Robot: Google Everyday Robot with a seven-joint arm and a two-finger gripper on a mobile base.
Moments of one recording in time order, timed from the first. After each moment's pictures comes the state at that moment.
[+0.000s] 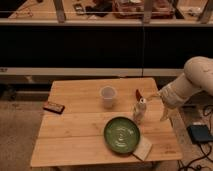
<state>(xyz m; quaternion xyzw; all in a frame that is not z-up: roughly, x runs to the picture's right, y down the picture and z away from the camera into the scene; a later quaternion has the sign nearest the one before) 0.238 0.087 0.639 -0.26 -0.23 -0.16 0.93</state>
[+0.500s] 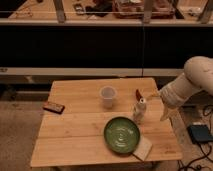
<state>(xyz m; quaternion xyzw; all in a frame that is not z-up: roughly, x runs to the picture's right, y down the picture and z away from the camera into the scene) 0.239 0.073 0.639 -0.24 -0.22 -0.17 0.93</state>
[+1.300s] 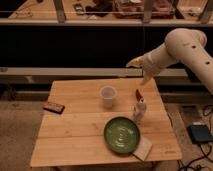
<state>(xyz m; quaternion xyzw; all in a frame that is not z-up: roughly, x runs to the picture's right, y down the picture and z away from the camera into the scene) 0.155 -0.075 0.653 -0.05 -0.23 -0.30 0.92</state>
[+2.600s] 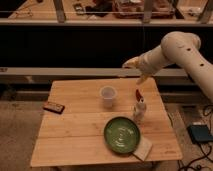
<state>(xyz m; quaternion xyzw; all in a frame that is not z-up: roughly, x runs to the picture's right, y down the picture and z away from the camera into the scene) 0.133 -0.075 0.682 -0.02 -0.25 -0.38 0.89</state>
